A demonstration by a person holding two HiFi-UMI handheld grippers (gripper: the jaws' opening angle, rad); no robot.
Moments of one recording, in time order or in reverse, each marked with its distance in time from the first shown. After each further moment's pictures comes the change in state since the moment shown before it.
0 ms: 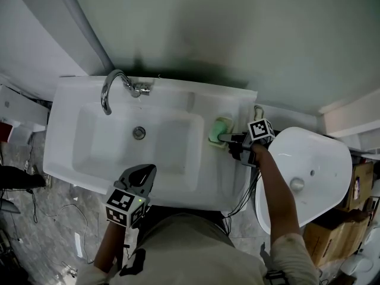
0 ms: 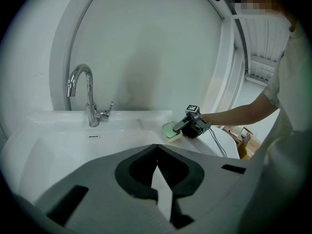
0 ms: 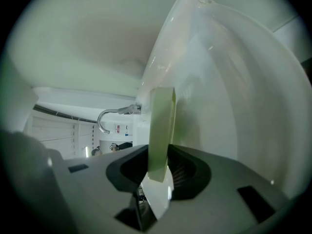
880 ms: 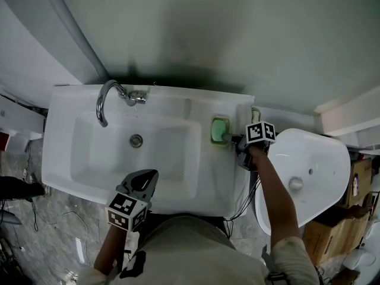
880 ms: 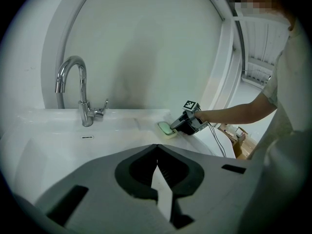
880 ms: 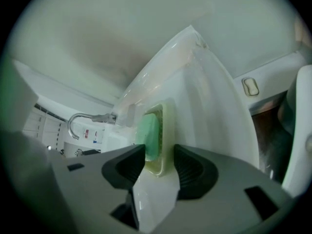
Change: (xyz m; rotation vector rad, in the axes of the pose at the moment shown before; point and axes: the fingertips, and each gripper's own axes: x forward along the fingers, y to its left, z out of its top) left arm 0.020 0.004 0.004 0.004 0.007 -0.052; right arm -0.030 -0.037 0.036 -0.077 -0.160 -0.358
